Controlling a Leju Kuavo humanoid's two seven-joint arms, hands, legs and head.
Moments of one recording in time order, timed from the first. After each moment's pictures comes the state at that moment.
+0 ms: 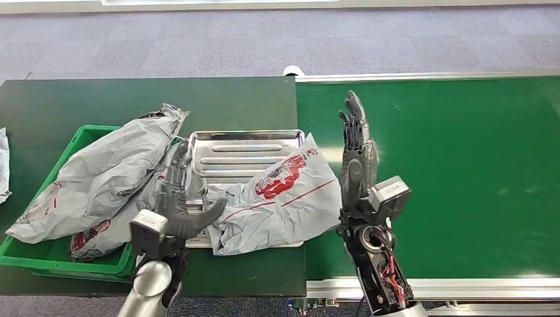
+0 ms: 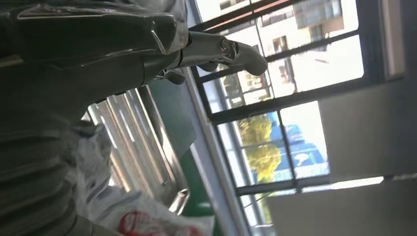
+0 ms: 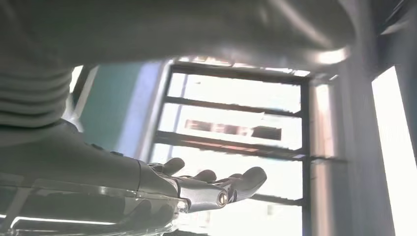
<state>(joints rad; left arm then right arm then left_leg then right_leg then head) -0.15 -0.11 -0.24 -1.39 -0.19 0.20 -0.57 -0.39 0.15 0.35 -1.27 0.06 -0.25 -0.59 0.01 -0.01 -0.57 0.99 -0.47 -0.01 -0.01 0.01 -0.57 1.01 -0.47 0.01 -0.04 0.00</state>
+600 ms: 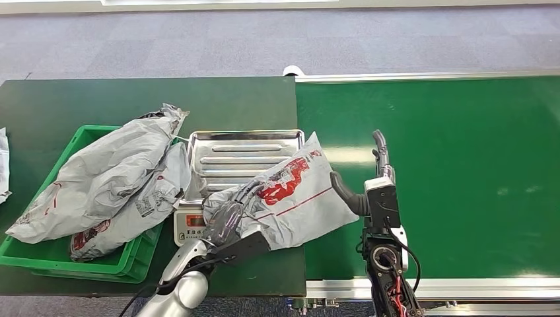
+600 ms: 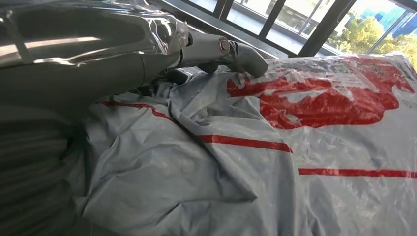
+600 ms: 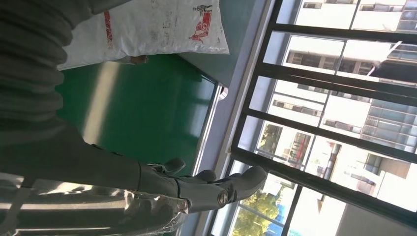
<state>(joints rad) -0.21 -0.12 -0.37 -1.18 -0.77 0.12 -0.23 -0.28 0.17 0.16 -1.22 0.38 -0.39 -0.39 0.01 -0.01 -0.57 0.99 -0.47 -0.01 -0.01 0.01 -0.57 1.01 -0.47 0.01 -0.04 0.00</state>
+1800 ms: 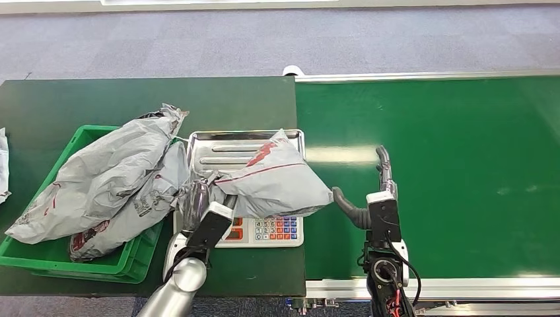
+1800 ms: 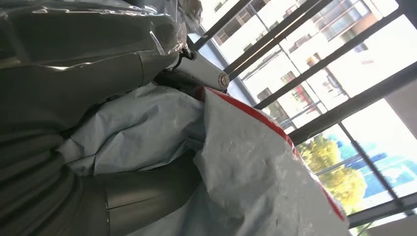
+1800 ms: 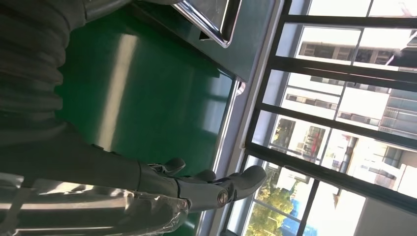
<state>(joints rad) -0.25 -0.19 -0.25 -1.15 -0.44 0.51 -0.51 -0.21 0.22 0.08 -1.22 0.43 -0.37 -0.43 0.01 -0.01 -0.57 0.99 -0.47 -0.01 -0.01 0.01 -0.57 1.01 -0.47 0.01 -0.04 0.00</state>
